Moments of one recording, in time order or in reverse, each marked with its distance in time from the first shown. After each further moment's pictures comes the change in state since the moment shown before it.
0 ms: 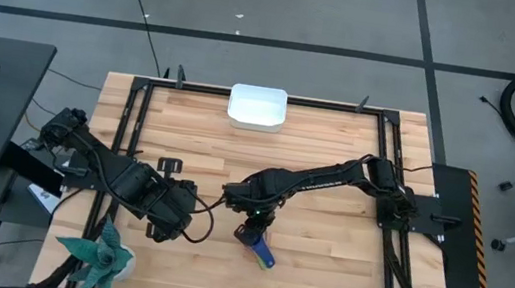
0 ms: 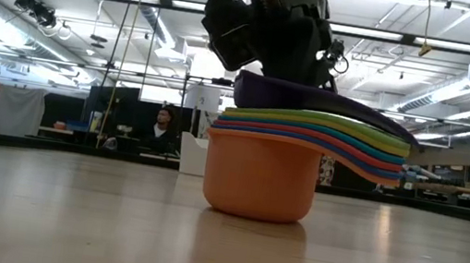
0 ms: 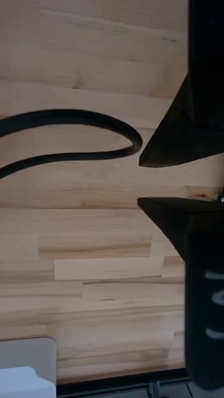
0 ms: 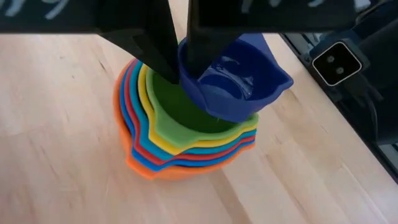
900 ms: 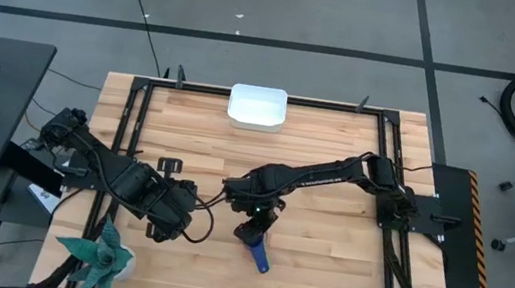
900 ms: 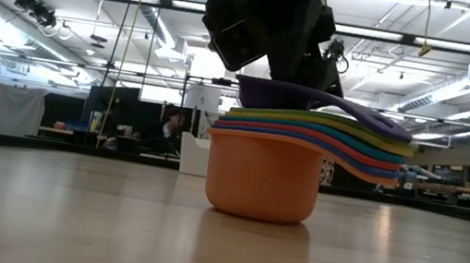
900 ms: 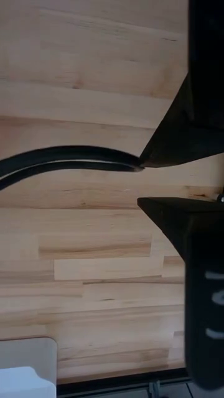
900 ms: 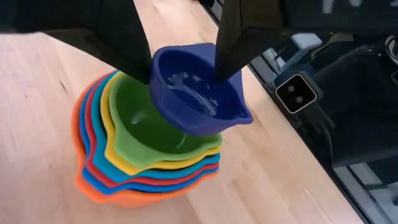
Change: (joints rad) left arm 0.000 0.000 0.000 0.000 0.000 0.001; right arm -0.027 0.000 0.000 0.000 -0.183 0.004
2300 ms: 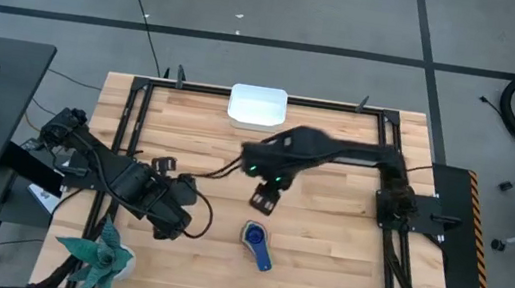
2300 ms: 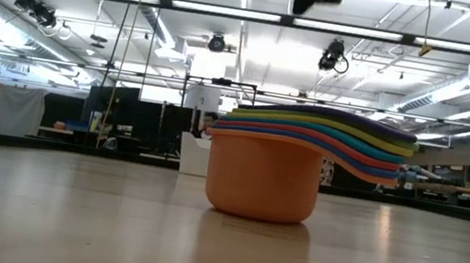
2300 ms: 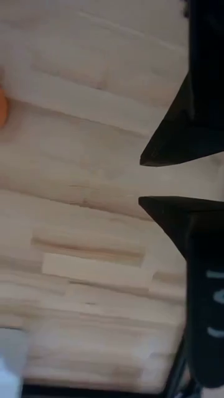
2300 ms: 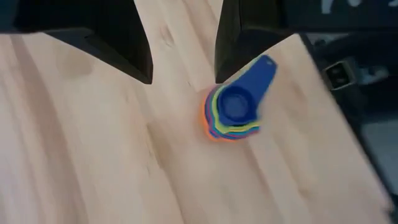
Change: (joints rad) left arm 0.000 0.000 0.001 -0.002 -0.011 -0.220; right arm -0.028 -0.102 0.500 -0.504 0.458 -0.182
